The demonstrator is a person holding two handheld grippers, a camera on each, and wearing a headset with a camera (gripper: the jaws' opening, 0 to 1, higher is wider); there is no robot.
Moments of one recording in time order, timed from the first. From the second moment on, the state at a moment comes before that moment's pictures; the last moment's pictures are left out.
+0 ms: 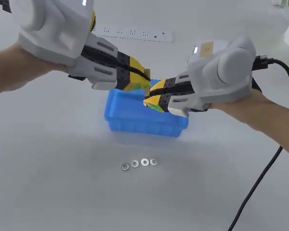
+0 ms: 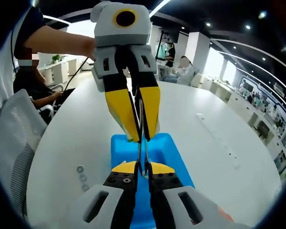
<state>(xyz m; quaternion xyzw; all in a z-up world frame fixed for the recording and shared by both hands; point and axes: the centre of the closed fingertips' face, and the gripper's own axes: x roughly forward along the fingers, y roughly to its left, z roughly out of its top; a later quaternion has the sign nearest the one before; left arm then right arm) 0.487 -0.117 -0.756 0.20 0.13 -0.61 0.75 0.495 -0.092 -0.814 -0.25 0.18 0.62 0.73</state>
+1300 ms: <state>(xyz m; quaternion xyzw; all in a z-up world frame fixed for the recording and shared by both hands) 0.490 -0.124 -0.793 0.18 0.17 -0.61 0.75 0.493 -0.099 -0.851 -0.24 0.22 0.62 0.71</state>
